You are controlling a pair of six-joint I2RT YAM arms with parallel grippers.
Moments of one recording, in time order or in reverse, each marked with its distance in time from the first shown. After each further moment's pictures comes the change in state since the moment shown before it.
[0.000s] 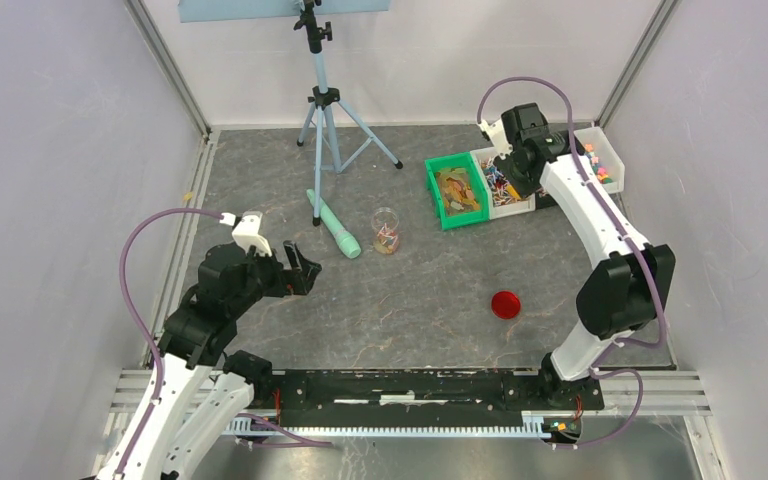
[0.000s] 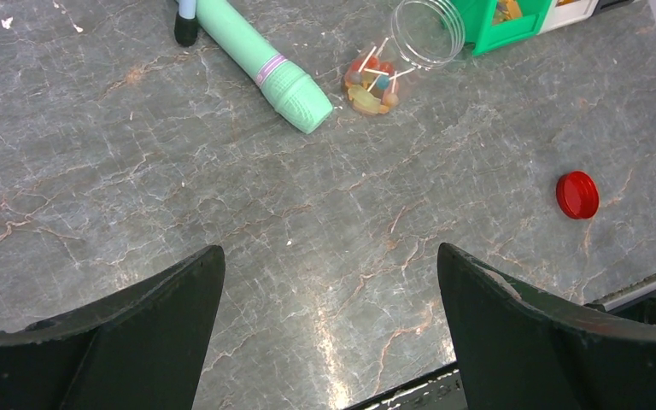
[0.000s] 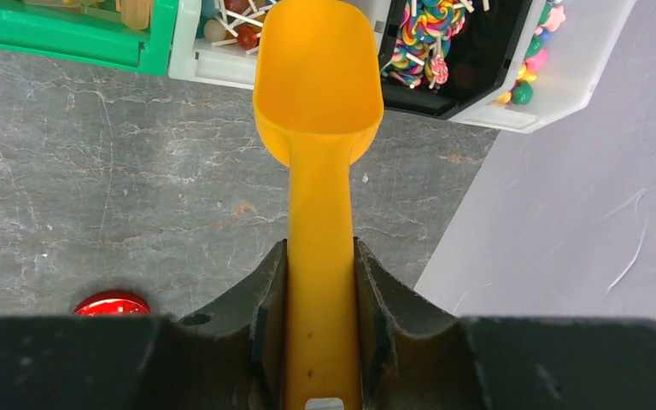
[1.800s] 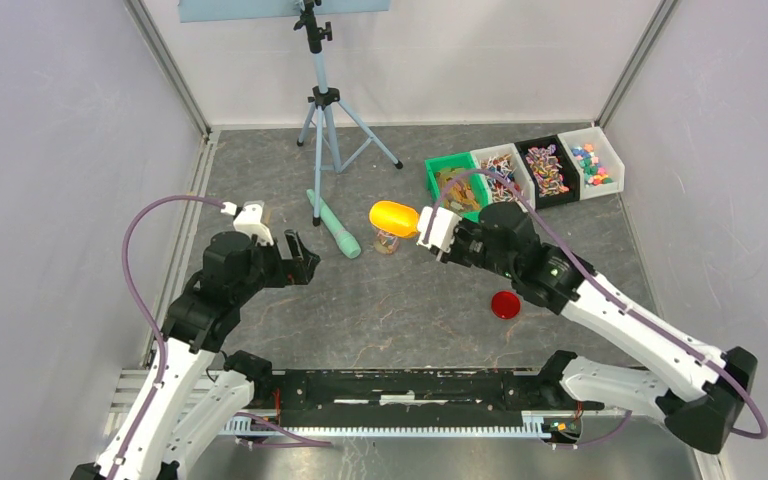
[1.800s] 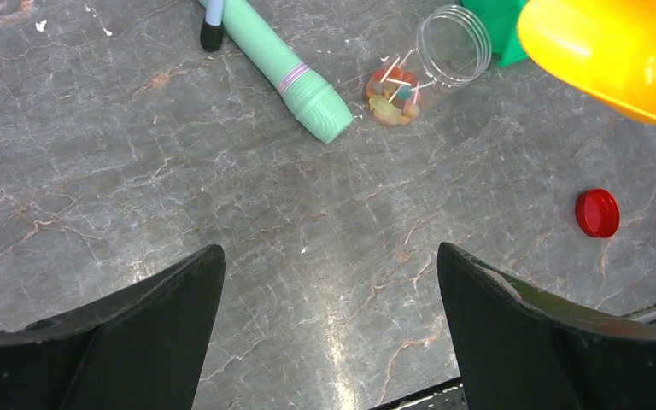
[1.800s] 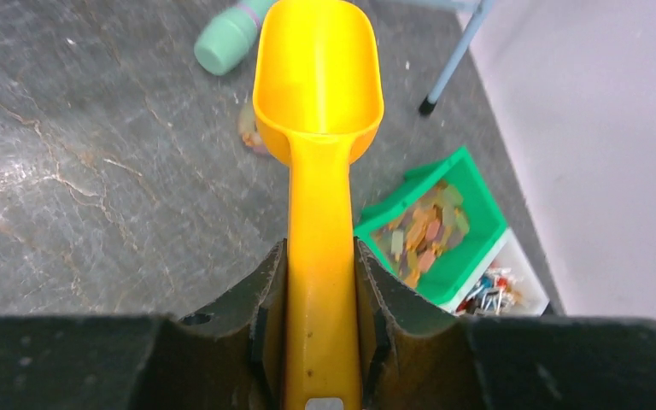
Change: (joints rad) left arm 0.006 0.087 0.055 0.000 -0.052 0.001; right arm 0.566 -0.608 -0.591 0.536 -0.326 -0.209
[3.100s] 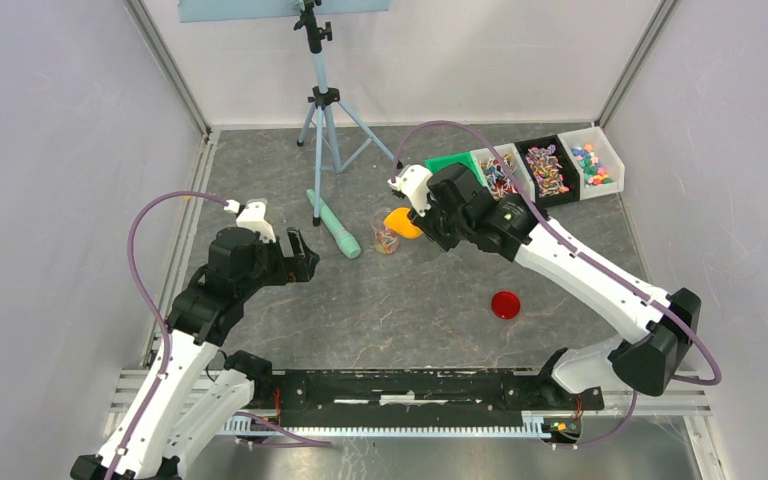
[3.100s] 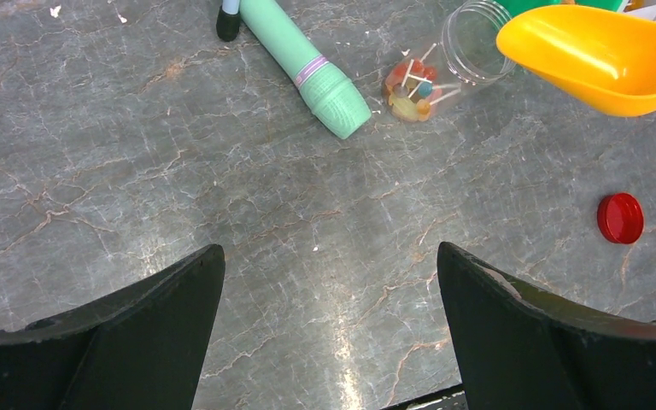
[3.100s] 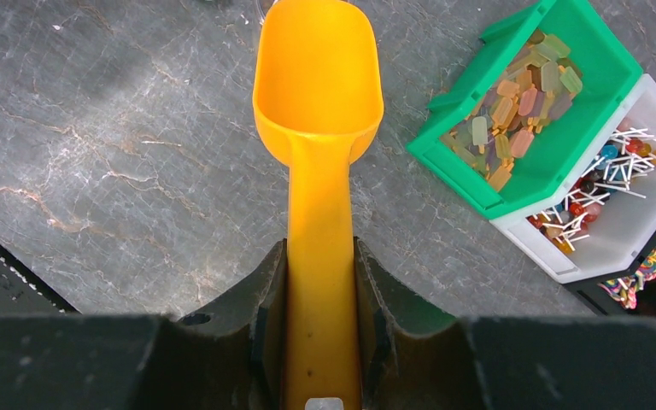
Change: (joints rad) left arm 0.000 0.040 0.000 0.000 -0.031 0.000; right arm 0.000 0.324 0.361 -0.345 0.126 0.379
